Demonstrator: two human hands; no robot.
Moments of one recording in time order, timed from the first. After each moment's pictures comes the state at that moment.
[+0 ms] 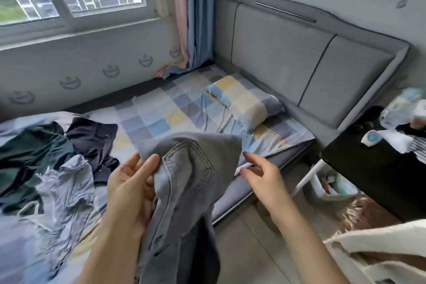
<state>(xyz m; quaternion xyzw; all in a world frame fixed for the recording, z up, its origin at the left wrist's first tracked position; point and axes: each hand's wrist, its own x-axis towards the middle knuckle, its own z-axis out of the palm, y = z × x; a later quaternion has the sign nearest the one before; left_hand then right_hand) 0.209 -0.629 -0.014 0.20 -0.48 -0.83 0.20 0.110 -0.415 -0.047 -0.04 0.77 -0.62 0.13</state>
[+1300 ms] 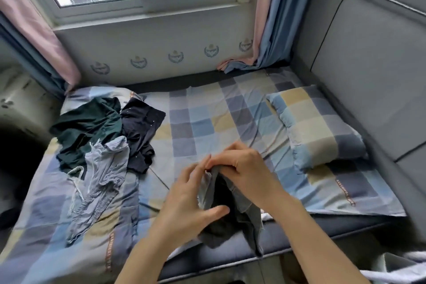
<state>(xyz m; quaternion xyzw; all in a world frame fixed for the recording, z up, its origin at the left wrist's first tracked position) -0.004 -0.653 -0.069 0.28 -0.88 -0.38 0.05 -0.156 -0.557 -0.037 -0.55 0.73 -0.39 0.10</state>
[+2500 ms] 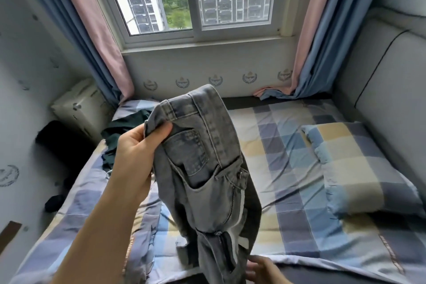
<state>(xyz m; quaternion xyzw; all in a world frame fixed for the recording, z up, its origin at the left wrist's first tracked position) 0.007 -0.700 0.064 0.34 -0.54 -0.63 0.45 -0.126 -0.505 -0.253 0.20 0.53 -0.53 0.64</state>
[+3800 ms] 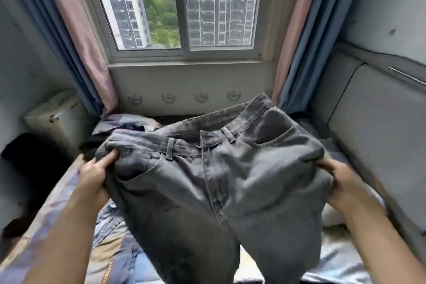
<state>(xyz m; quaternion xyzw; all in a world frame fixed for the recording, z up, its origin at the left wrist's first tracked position) 0.072 -0.810 -0.006 0.39 -0.41 -0.68 0.46 -0.261 -0.510 0.018 -0.07 0.49 -0.76 0.41</state>
